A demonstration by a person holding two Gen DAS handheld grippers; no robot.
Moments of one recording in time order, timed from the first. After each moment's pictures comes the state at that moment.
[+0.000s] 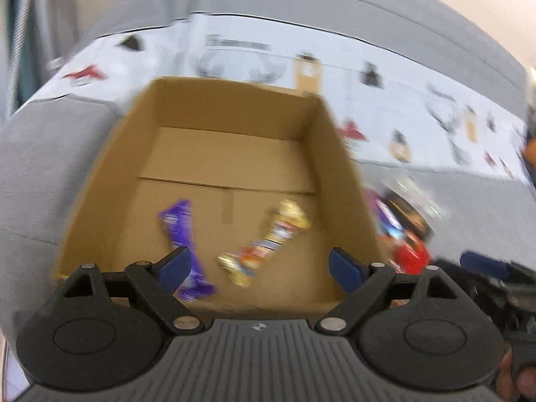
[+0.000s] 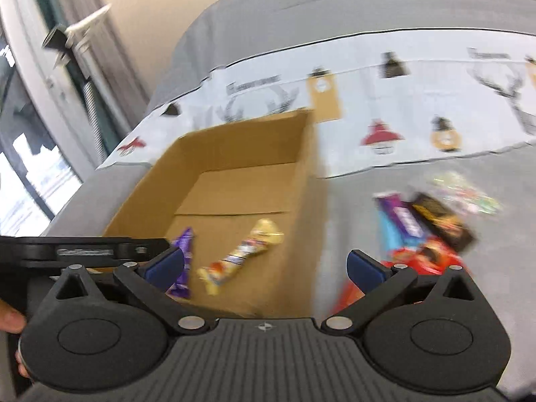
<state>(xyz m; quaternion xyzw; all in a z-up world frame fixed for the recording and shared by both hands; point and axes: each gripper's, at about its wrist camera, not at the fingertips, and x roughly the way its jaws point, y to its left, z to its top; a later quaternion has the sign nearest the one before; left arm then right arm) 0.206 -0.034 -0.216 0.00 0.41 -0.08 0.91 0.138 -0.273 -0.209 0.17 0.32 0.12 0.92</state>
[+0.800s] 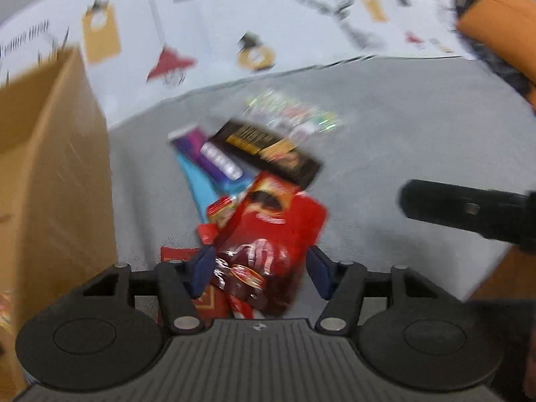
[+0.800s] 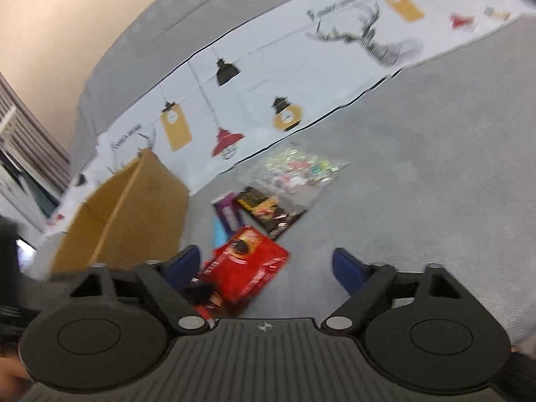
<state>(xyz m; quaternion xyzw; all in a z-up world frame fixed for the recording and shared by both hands) 0.273 -0.258 -0.339 0.12 0.47 -0.21 0.85 0.140 -0.464 -0.297 0.31 0.33 0.07 0.89</state>
